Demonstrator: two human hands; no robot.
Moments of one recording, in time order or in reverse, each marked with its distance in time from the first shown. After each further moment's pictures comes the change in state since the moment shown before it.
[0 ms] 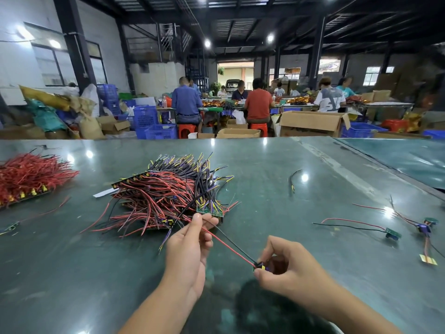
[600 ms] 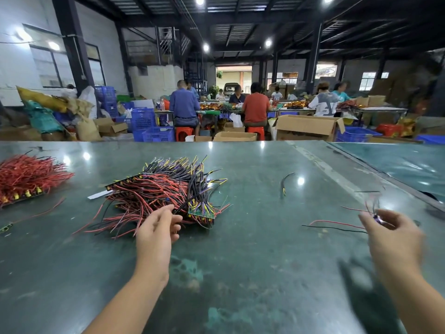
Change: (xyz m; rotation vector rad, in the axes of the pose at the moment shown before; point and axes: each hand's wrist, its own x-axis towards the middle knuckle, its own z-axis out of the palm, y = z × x) left_hand 0.022 0.018 -0.024 0.312 0.118 0.285; right_hand -0.004 0.053 -0.133 -0.061 1.234 0.306
